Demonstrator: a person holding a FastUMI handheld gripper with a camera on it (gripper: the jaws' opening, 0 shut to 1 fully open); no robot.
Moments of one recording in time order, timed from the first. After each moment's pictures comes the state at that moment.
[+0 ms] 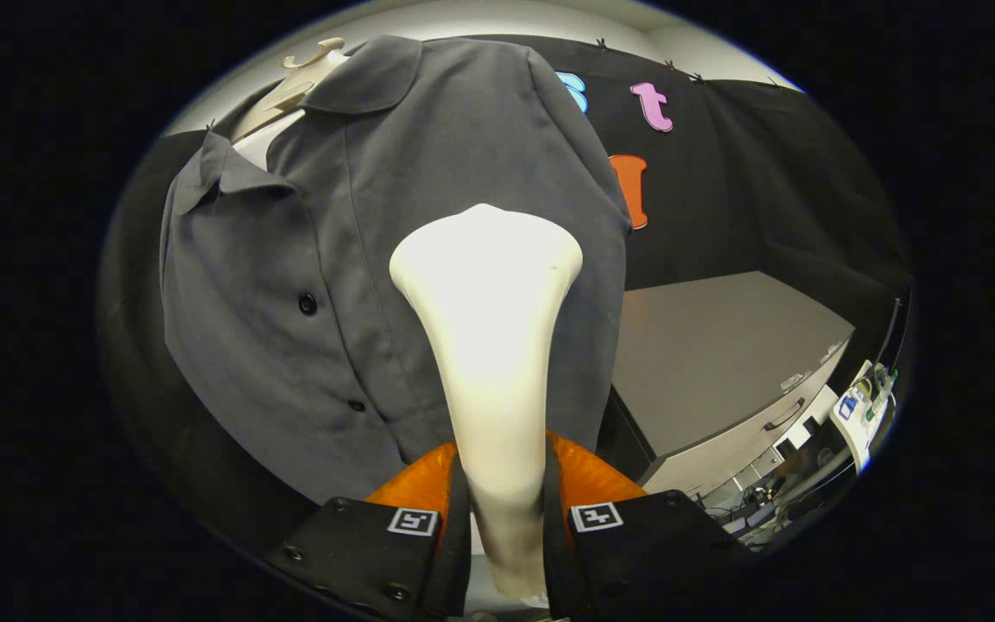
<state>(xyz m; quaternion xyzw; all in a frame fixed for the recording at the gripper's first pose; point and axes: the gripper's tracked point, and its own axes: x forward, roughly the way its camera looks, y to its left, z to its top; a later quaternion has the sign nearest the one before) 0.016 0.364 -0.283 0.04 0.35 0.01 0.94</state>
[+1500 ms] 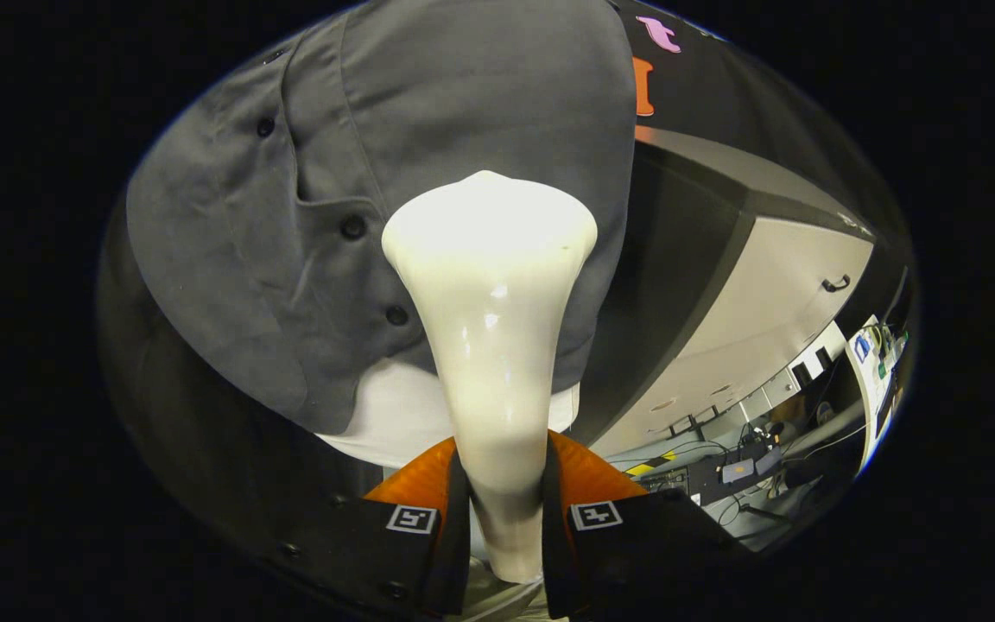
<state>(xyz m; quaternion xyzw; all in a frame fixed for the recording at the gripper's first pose) -0.083 0.352 -0.489 0.02 0.51 0.01 0.86</state>
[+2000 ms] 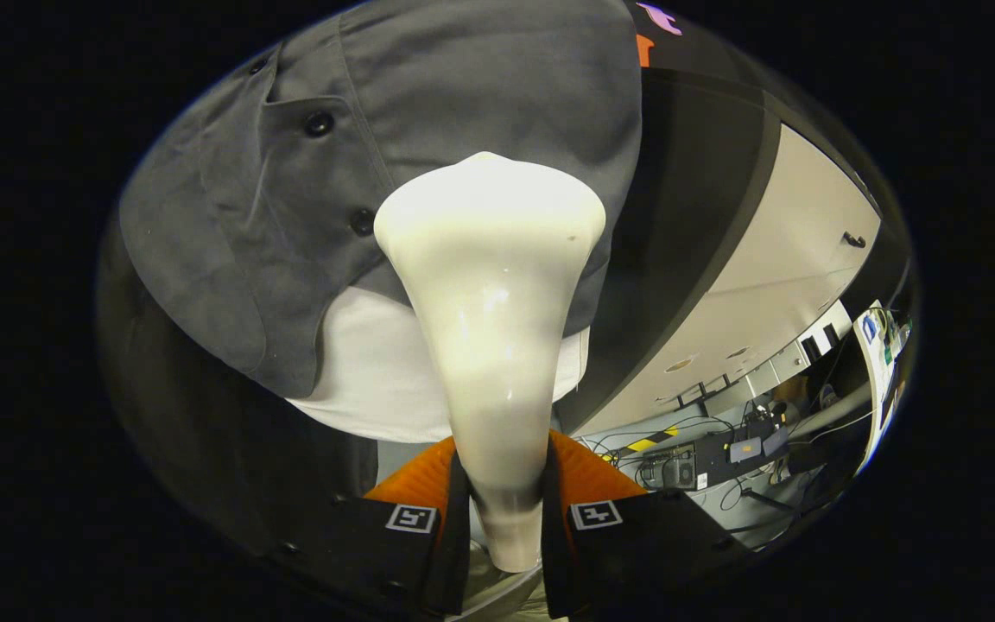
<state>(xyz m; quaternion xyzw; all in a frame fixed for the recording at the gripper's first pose) -0.112 0.348 -0.544 0.02 0.55 0.00 0.84</state>
